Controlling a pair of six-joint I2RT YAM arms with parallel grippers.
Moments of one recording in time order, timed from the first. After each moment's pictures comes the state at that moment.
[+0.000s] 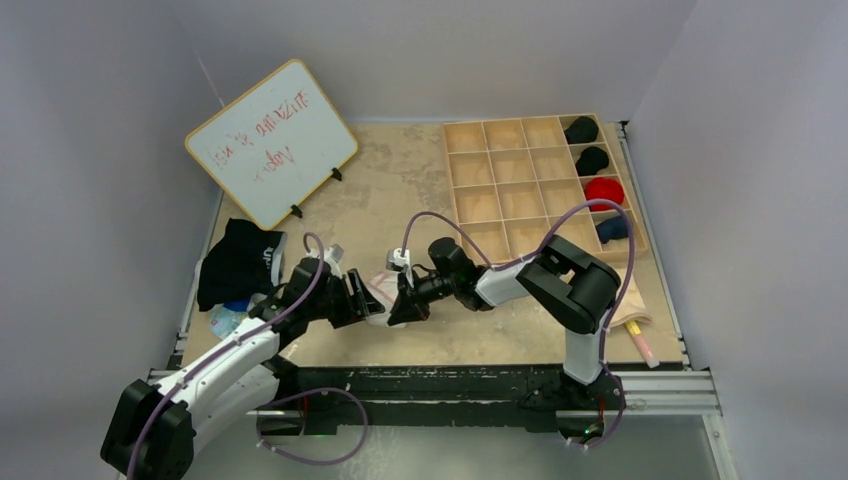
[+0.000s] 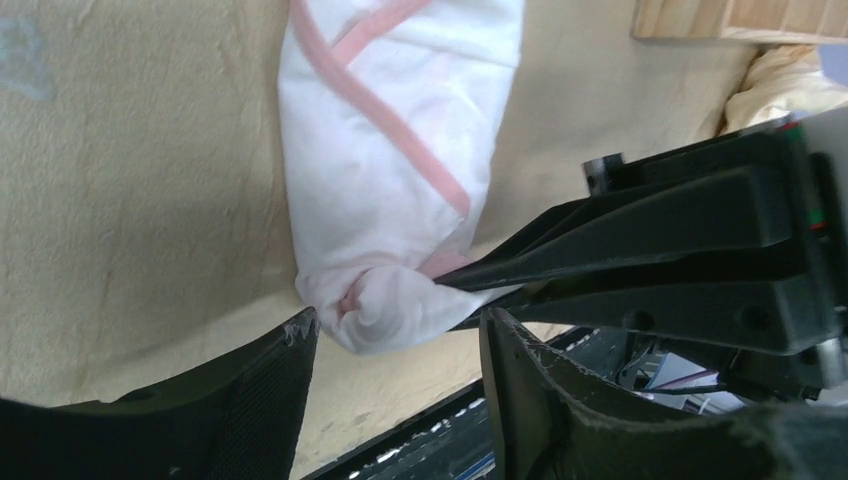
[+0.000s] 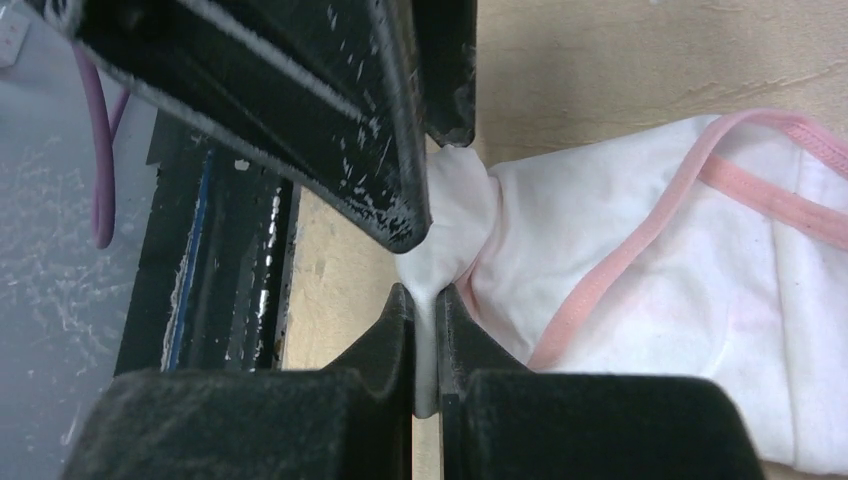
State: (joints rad) left arm -0.49 0.85 0.32 -0.25 0.27 -0.86; right arm 0.87 1.89 0.74 0.64 -0.86 0.09
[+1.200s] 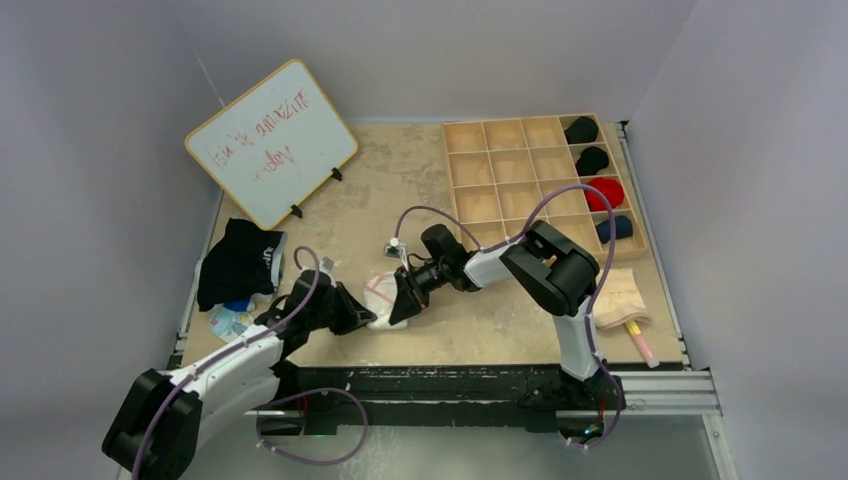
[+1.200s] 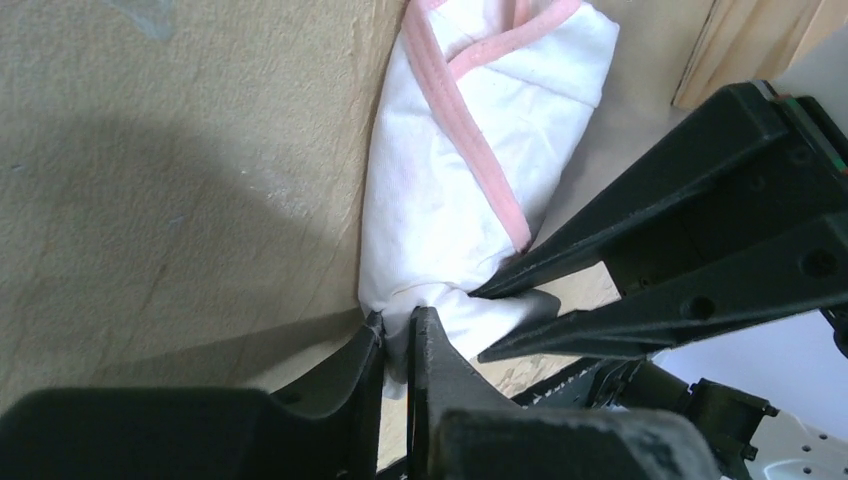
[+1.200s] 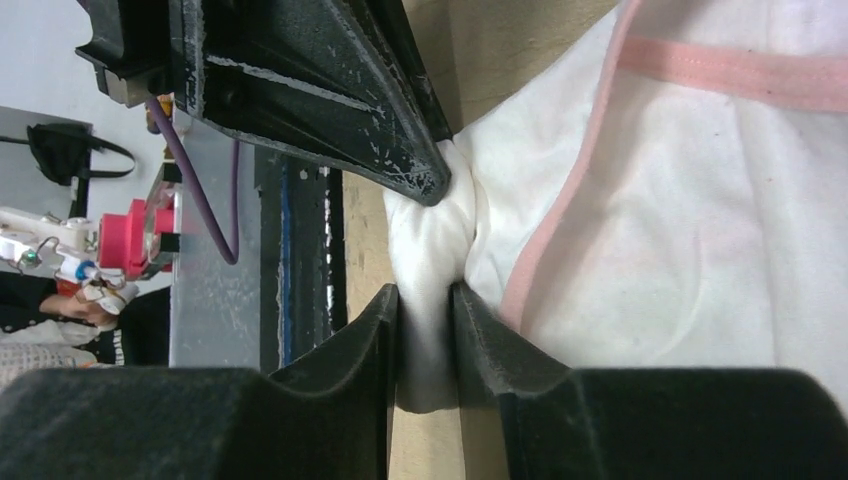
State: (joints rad) left arm -0.49 0.87 0.16 -0.08 0.22 -1.05; right arm 0.79 2.06 0.95 0.38 -1.06 0.33
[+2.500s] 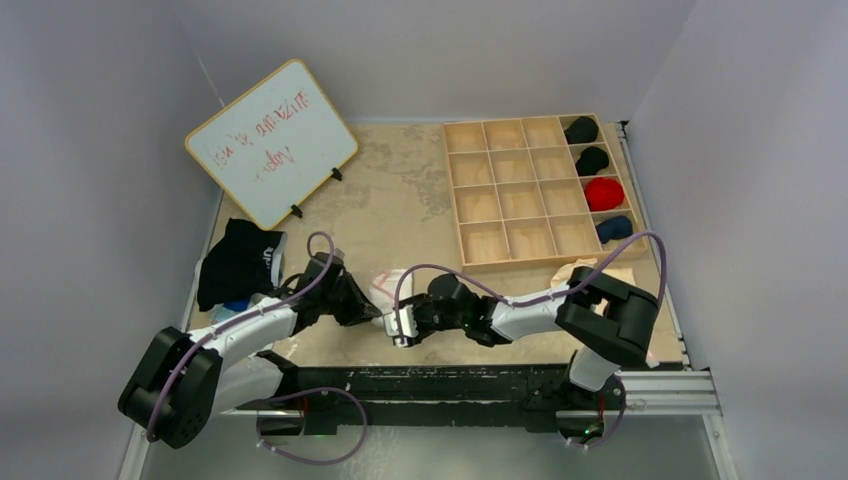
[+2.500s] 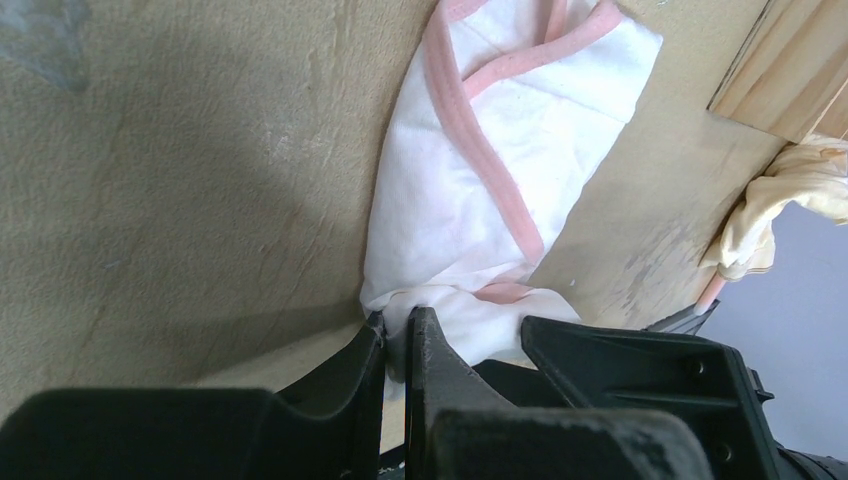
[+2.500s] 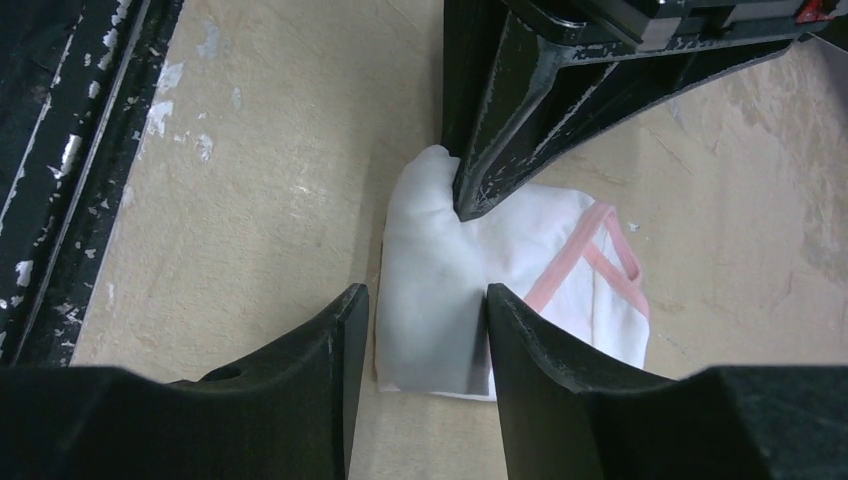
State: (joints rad) left arm -0.49 1.12 0.34 -0.15 0.25 -1.04; right arm 1.10 1.65 0.59 0.52 -0.35 -0.73
